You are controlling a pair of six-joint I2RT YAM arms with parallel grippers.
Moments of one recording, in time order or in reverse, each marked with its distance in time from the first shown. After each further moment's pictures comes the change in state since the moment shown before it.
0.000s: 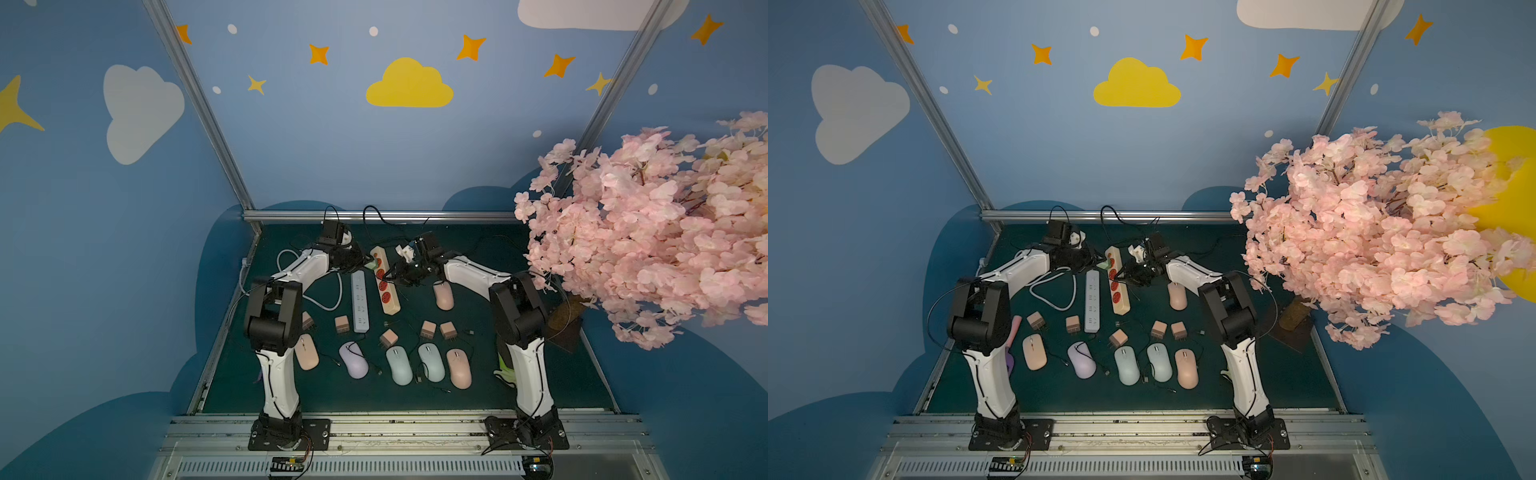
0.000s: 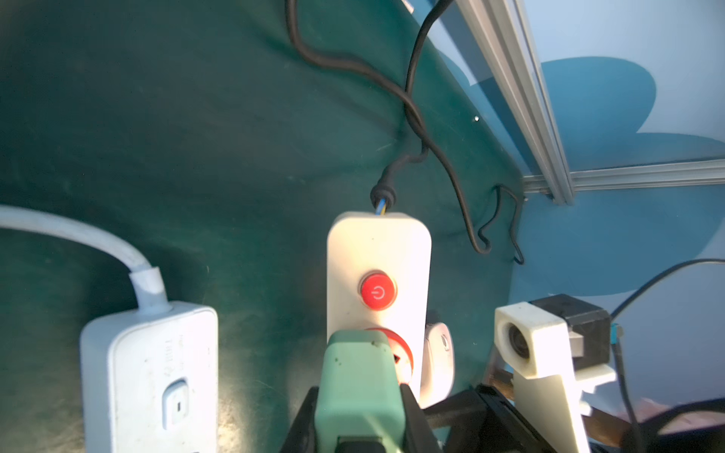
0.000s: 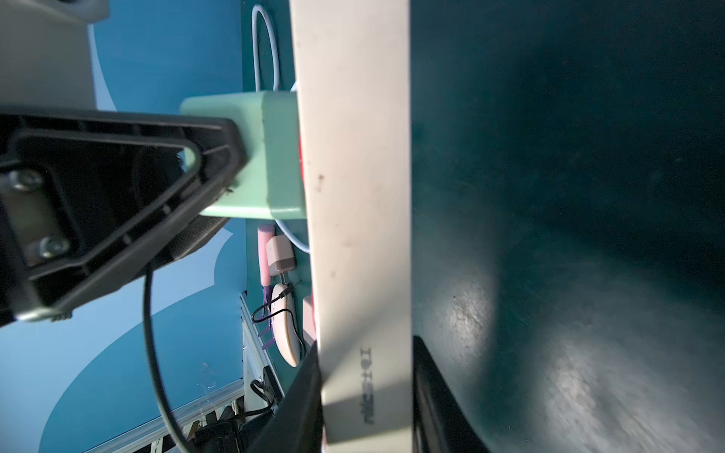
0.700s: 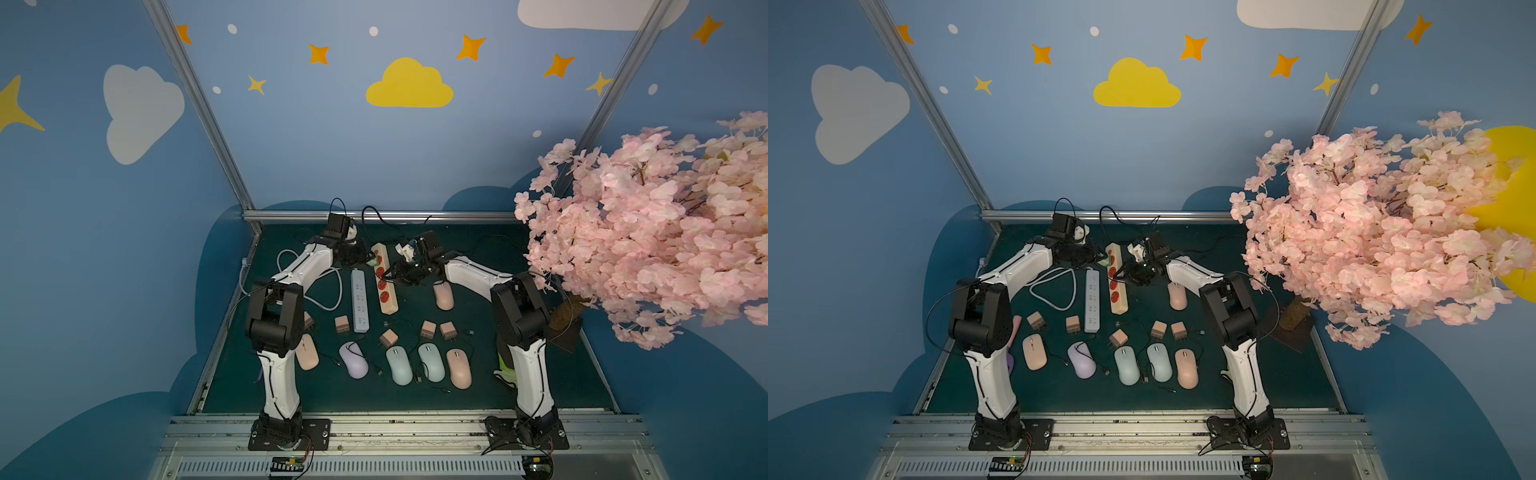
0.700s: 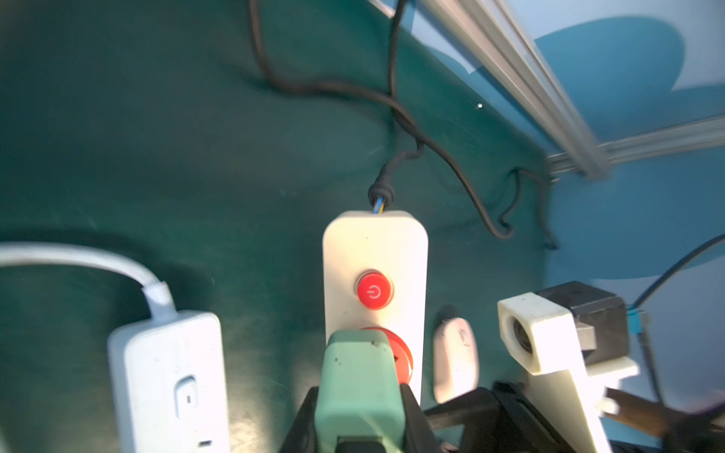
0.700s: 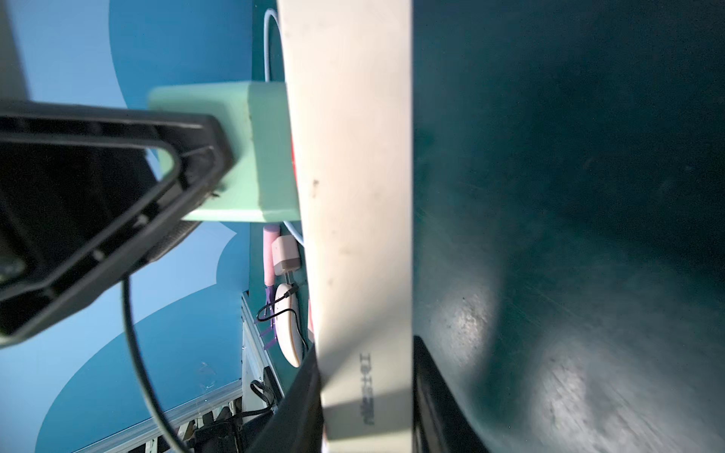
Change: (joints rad) left arm -0.043 -0.010 0.099 -0.111 -0.120 0.146; right arm 0.002 -0.020 -0.016 0.030 -0.003 -0.002
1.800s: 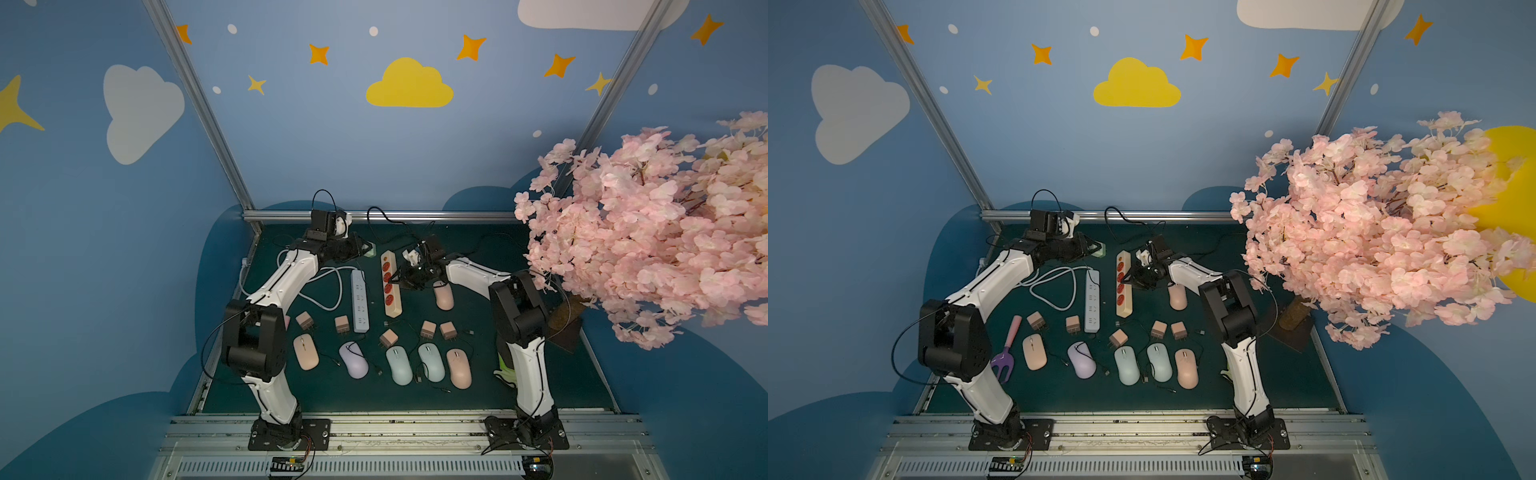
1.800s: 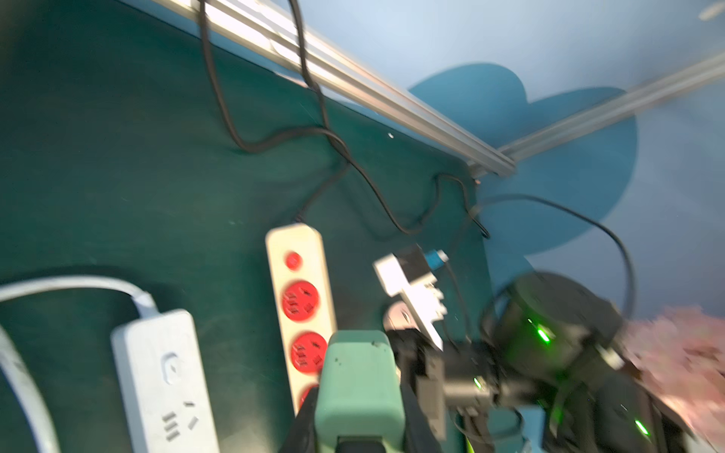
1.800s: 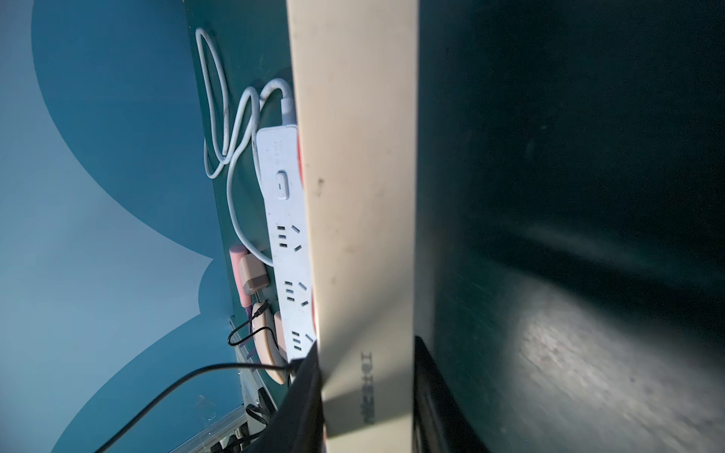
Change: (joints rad) left arm 0.061 -0.263 -0.223 0.145 0.211 -0.004; right arm -0.013 0.040 -0.010 -0.042 0.035 0.060
